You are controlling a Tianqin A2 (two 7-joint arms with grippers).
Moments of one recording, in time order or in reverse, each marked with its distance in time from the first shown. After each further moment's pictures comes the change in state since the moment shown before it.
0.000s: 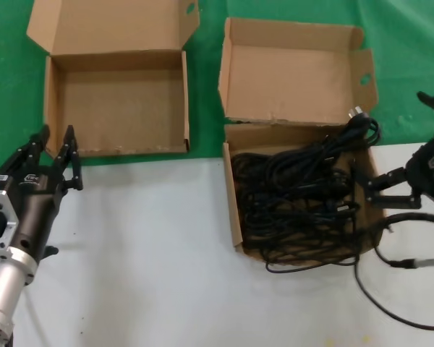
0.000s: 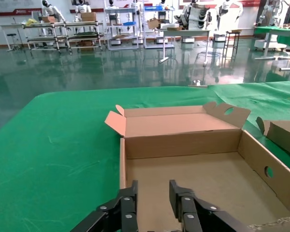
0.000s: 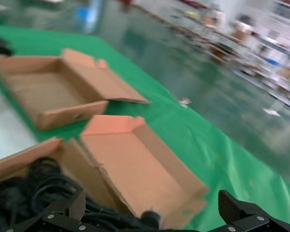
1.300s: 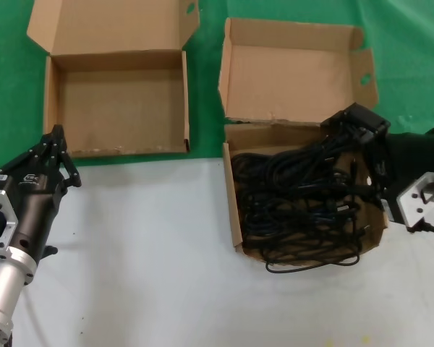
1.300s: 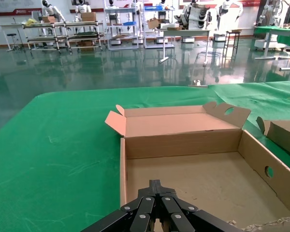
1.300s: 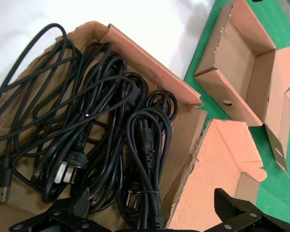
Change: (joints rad) left arm 0.000 0.000 0.000 0.000 0.000 0.000 0.000; right arm 0.654 0.014 -0.378 -0.218 -0.417 -0.639 -0.530
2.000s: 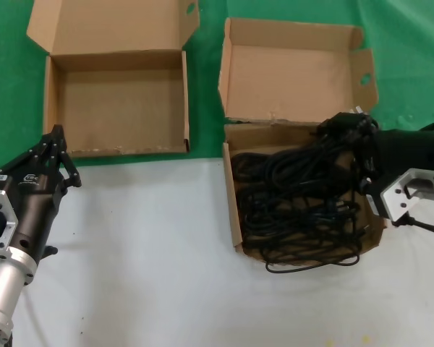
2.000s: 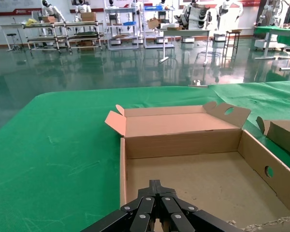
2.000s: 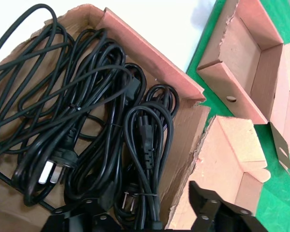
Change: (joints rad) left arm 0.000 0.000 0.000 0.000 0.000 0.000 0.000; right arm 0.034 -0.068 -0.031 -0.065 -0.066 0.023 -0.018
